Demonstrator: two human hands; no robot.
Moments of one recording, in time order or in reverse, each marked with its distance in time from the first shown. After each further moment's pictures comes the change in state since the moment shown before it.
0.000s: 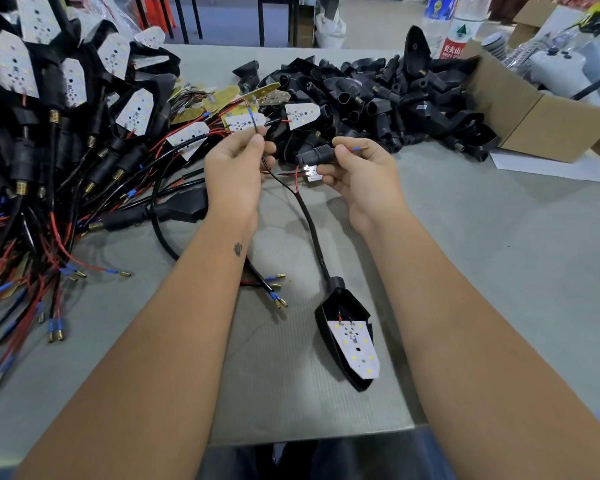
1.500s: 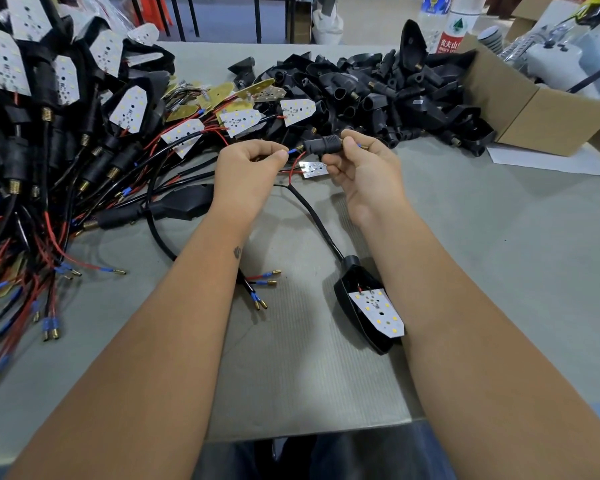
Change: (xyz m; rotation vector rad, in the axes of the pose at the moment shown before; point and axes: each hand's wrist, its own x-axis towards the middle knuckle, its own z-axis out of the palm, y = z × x) left_hand -0.001 -0.005 -0.001 0.457 -0.151 0.137; right_hand 0.005 -0.002 -0.004 0.153 0.081 0.037
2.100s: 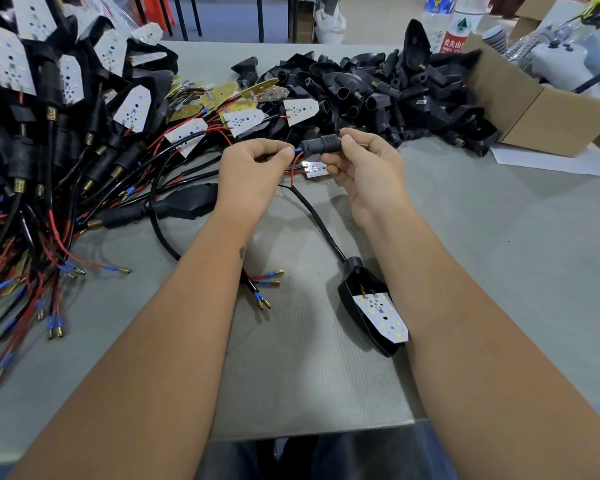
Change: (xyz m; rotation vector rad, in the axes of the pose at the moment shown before) left_hand -0.002 0.000 0.000 0.020 0.007 0.068; right_hand -0.003 0.001 0.001 -0.059 -0.031 -0.046
